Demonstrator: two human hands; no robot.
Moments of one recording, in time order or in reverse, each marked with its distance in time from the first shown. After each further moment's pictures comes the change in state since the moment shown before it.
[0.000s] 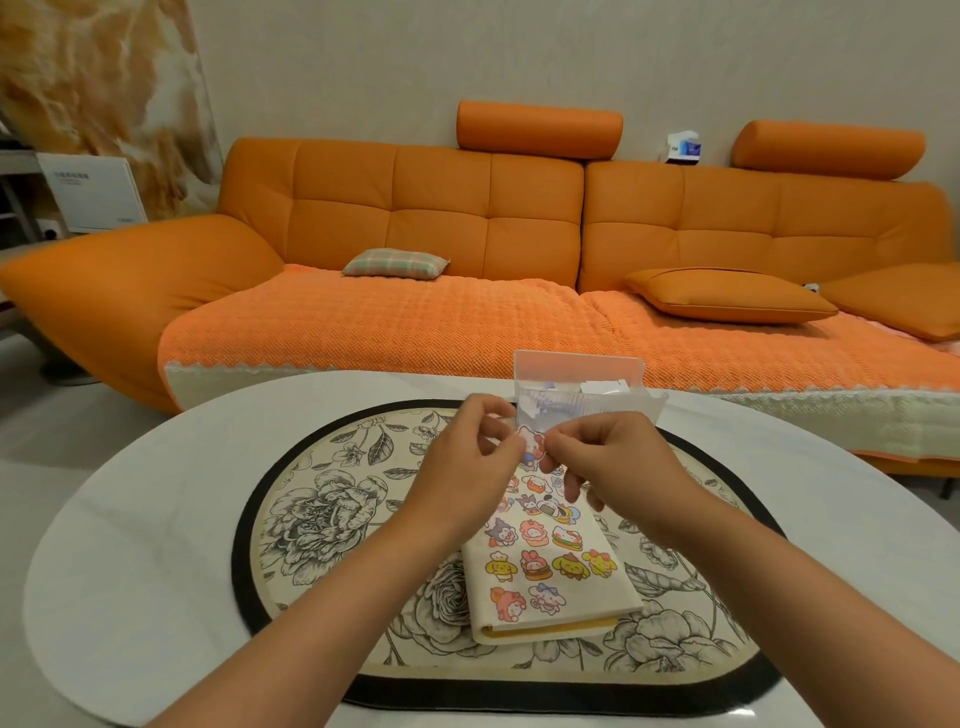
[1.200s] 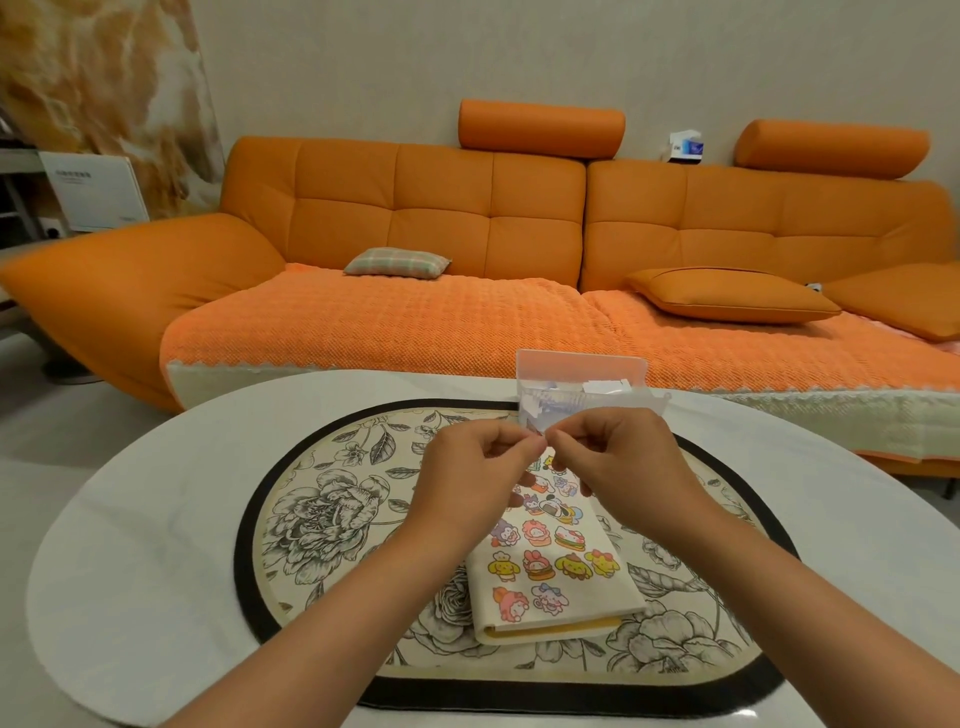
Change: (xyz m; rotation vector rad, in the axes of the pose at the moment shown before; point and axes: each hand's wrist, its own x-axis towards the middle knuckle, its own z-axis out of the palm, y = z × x) left_hand -0.008 0.005 0.006 -0.142 0.044 -0.063; right_hand 0.001 0.005 0.001 -0.225 0.127 -0.203
